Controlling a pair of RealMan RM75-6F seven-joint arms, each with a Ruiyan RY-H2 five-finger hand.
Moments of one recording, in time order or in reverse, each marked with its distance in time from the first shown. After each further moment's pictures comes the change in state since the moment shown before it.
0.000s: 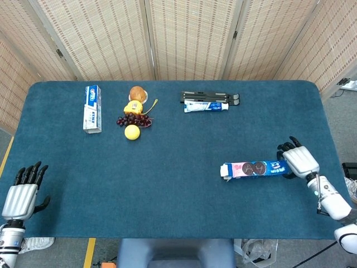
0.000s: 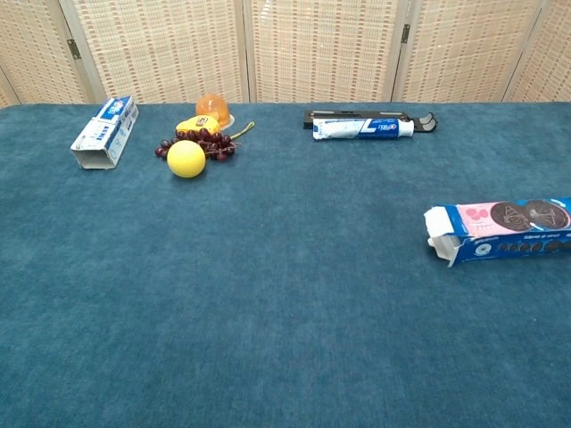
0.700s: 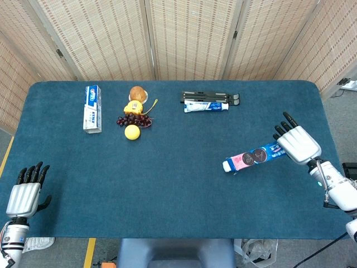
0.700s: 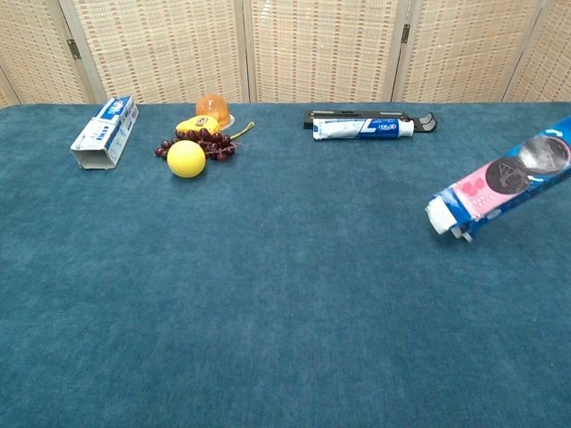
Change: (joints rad) left arm -0.020 -0.036 -0.013 0.016 -0.072 -0.035 0.077; right arm 0.080 0.283 0.073 -0.358 -0.030 0.082 -0.474
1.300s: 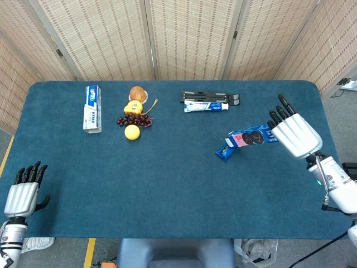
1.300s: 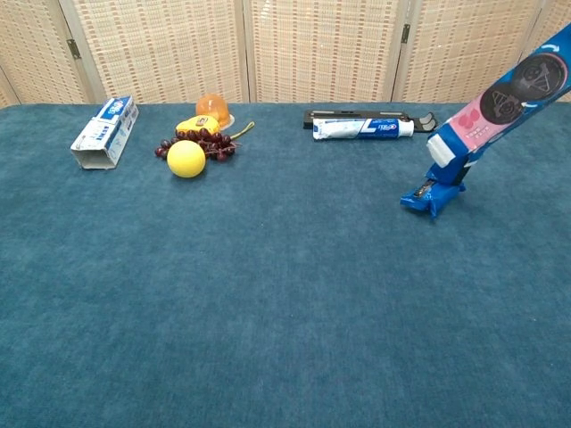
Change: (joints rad) left arm -0.003 0.008 -0.004 0.001 -0.016 -0.007 -0.023; right arm 0.009 0.226 0.099 -0.346 0.091 0.039 -0.303
